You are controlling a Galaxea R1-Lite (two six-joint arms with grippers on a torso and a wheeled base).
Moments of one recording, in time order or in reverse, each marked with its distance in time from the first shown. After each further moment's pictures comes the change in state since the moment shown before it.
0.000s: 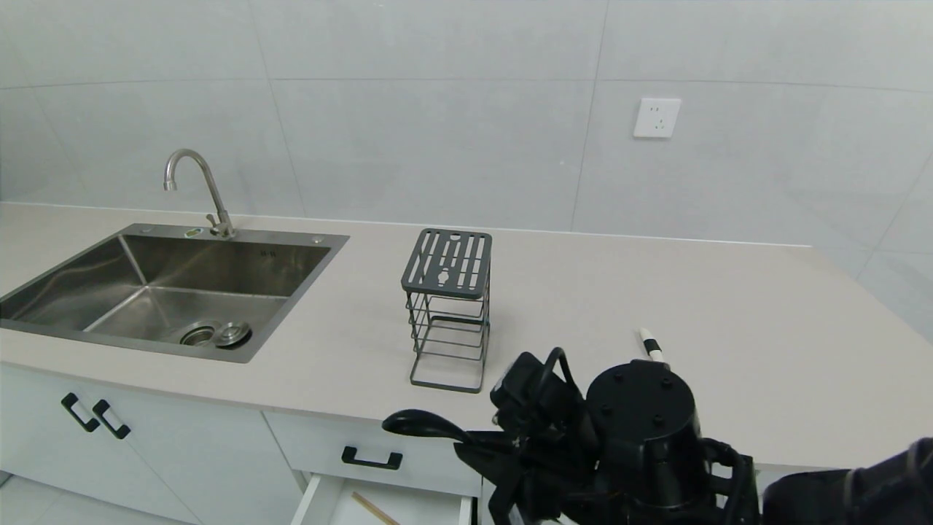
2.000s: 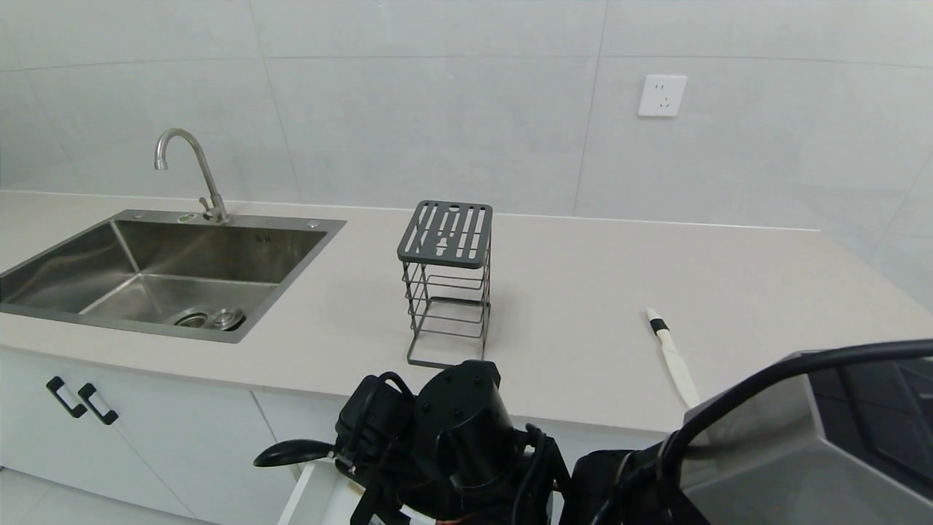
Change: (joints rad) left arm 0.000 0.000 0.000 0.000 0.000 0.000; right arm 0.098 0.311 -0.443 0.123 0.078 -0.144
